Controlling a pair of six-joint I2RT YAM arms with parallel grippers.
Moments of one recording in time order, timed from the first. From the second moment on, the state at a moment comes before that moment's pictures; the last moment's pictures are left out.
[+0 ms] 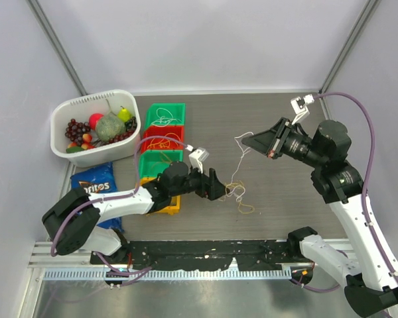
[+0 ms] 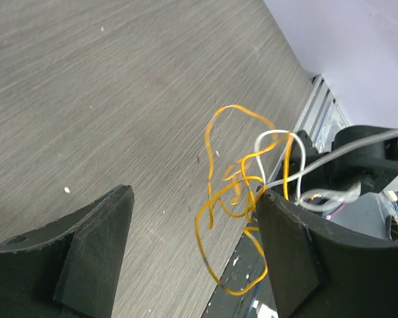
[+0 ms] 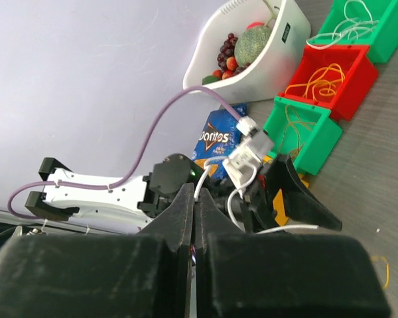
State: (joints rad) left arm -0.90 1.38 0.63 0.46 0.23 -0.63; right arm 0.31 0.83 1.09 -0.34 -0.63 0.81
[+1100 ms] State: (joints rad) left arm -0.93 1.44 0.56 0.43 0.21 -0.49; right arm 0.31 1.10 1.88 -0.30 -0.54 0.76
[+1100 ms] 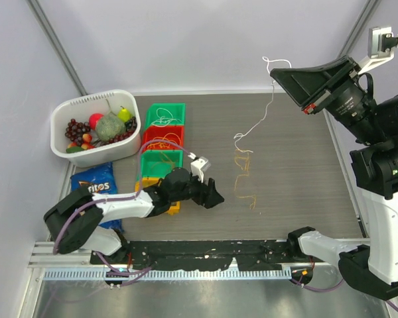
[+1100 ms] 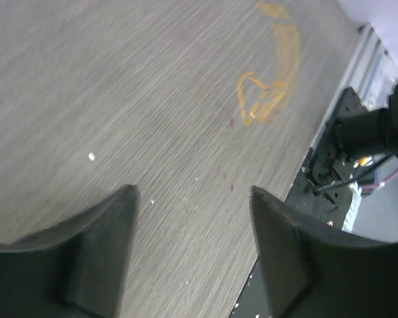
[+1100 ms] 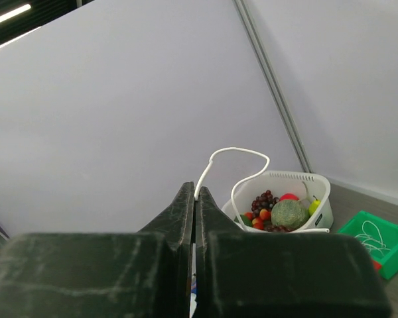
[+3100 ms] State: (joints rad) left arm -1.04 1.19 0.68 0.27 0.03 -0.40; right arm 0.31 1.11 1.47 -0.09 -0.51 0.82
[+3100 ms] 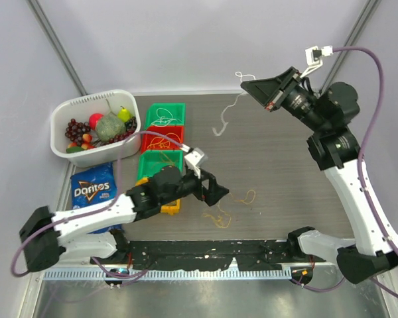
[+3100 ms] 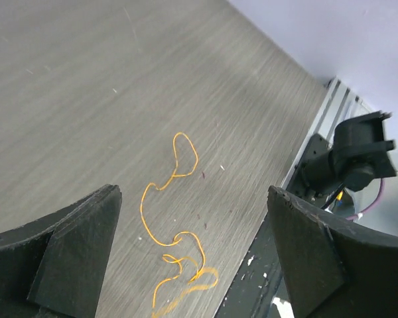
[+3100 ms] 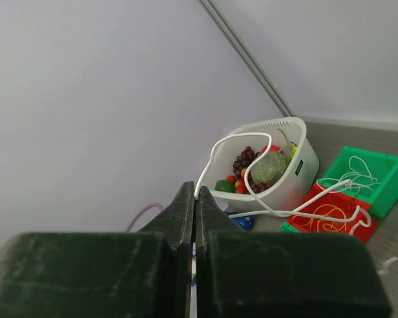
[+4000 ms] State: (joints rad) left arm -1.04 0.28 0.87 -0.72 -0.52 -0.47; right arm 0.57 1.89 1.76 0.33 -0.29 0.74
